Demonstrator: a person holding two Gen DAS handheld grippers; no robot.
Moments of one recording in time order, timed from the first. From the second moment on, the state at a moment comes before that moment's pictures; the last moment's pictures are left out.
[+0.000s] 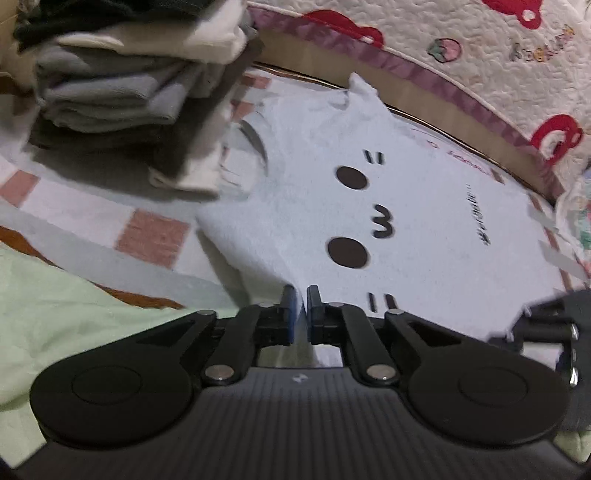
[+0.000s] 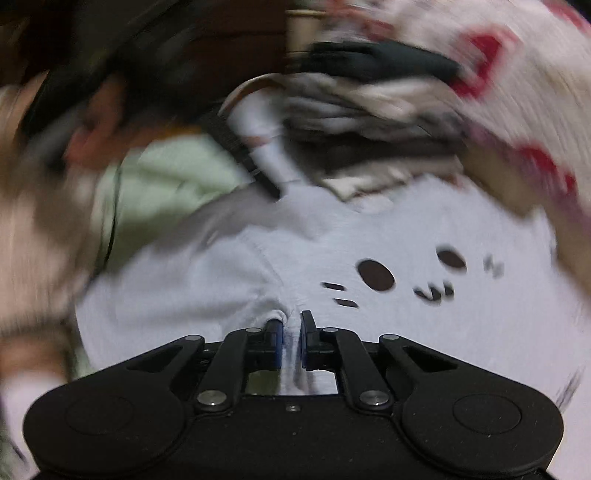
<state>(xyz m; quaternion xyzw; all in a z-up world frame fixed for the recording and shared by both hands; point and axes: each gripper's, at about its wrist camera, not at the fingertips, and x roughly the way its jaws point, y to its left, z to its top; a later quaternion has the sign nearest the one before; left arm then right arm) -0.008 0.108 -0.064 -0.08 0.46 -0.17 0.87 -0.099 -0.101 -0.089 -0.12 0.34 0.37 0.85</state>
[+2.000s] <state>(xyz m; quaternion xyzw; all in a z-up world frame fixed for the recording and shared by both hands) -0.033 0.176 -0.089 -0.30 0.46 -0.11 0.83 -0.083 -0.146 -0.105 0.03 0.38 0.28 0.88</state>
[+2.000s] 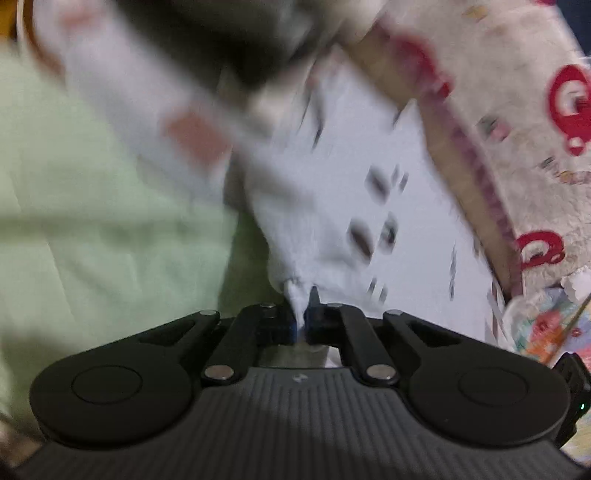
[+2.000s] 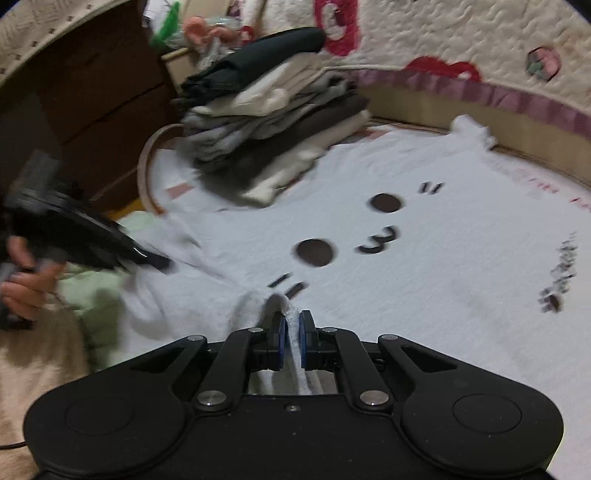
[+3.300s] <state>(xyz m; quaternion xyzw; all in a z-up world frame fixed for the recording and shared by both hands) -0.020 0.174 -0.104 -0.21 0.55 -0.15 0.80 -0.079 -0.151 -0.120 0.26 0.43 0.47 0.72</state>
